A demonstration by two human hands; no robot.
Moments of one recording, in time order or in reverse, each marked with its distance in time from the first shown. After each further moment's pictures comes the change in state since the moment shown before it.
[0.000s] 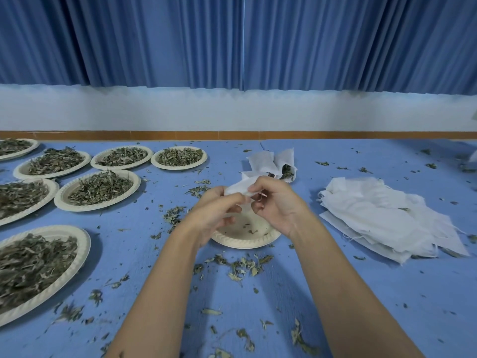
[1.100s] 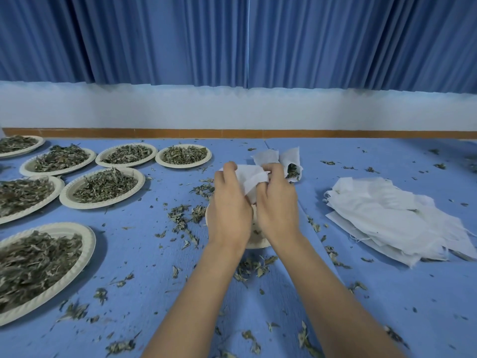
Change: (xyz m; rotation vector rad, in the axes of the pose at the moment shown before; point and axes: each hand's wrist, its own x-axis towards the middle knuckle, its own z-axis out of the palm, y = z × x) left_hand -0.006 -0.011 0.033 0.747 0.582 0.571; right_hand -0.001 0.021 0.017 -0.984 0.442 -0.618
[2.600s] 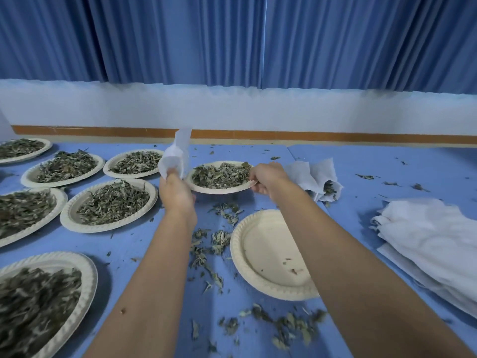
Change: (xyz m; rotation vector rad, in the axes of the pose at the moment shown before) left_hand 0.133 -0.120 -0.011 -0.821 0.296 -0.834; right_hand 0.133 0.000 0.103 0.288 -0.387 0.668
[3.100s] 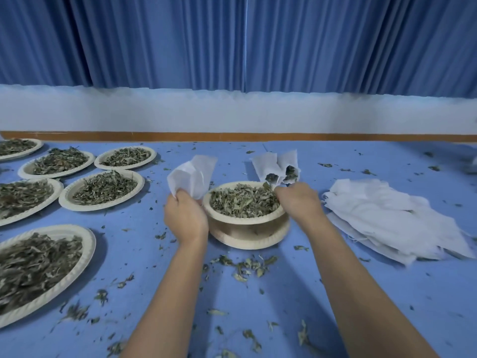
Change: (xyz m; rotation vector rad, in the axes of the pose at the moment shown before) left_hand -0.127 -0.031 -0.025 0.218 0.094 0.182; right_hand -0.118 0.069 -0.101 -0.419 0.223 -0.155
